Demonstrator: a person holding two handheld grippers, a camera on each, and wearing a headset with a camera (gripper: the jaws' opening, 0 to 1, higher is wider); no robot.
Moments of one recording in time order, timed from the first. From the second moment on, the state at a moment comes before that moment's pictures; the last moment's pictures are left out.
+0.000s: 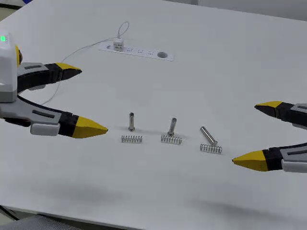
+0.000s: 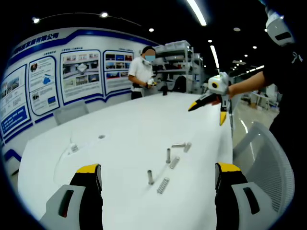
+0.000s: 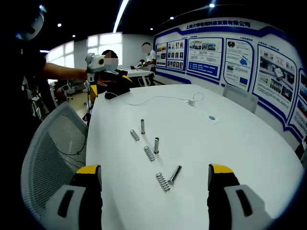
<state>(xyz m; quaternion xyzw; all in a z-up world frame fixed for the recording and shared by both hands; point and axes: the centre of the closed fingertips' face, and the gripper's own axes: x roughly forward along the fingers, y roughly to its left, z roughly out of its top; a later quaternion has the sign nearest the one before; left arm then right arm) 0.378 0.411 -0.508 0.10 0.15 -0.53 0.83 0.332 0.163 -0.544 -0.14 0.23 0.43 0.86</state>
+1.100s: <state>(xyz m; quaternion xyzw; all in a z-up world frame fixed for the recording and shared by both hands) 0.389 0.409 -0.515 0.09 0.14 -0.53 0.83 0.353 0.169 -0.553 -0.11 0.24 0.41 0.87</state>
